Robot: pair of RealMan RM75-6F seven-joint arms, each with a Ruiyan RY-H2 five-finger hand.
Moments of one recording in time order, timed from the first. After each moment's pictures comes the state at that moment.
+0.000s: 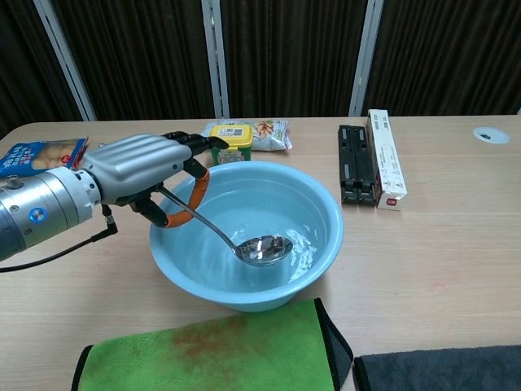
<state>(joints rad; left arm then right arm) -0.73 -1.66 -0.10 -1.35 1.42 1.01 0.33 0.03 -0.99 0.06 -1.57 -1.51 1.52 0.17</state>
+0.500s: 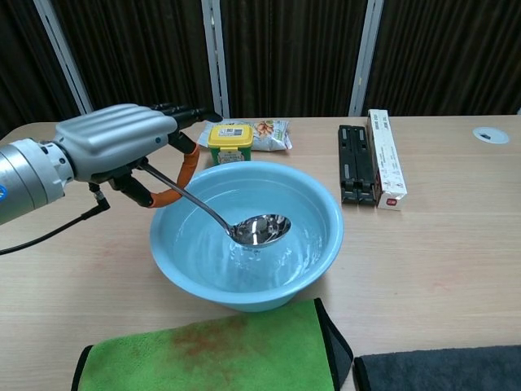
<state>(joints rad) -0.71 -1.54 -0.10 -1.52 1.43 1.06 0.39 0.02 -0.99 0.06 -1.58 -1.53 1.53 0.16</state>
